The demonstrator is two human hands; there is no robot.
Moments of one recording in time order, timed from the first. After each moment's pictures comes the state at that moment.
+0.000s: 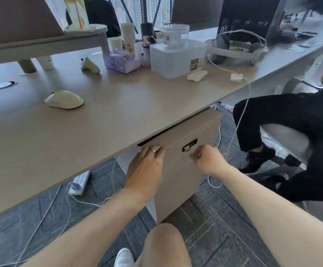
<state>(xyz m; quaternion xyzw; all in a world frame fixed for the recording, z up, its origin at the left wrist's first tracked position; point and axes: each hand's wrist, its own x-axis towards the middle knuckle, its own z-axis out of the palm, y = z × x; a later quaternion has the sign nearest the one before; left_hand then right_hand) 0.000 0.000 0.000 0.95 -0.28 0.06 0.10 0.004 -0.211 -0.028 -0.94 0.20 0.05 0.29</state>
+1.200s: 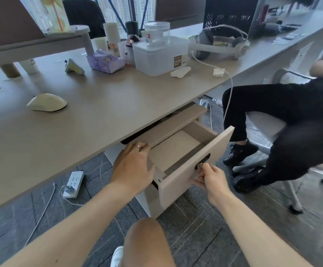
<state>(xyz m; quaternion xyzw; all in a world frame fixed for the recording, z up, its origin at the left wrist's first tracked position) -0.001 -0.009 0.005 0.95 -0.26 0.06 0.13 -0.070 -0.219 -0.071 -0.54 0.38 -0.09 0.74</state>
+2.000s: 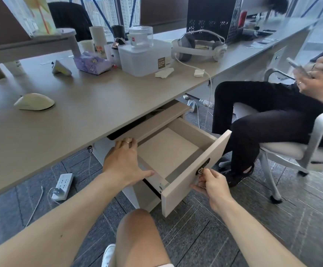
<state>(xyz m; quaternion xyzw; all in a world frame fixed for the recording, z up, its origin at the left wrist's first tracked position) -0.017 -0.020 0.013 0.97 -0.25 0.00 0.01 -0.140 -0.237 -0.072 -0.54 0.38 -0.13 0.74</state>
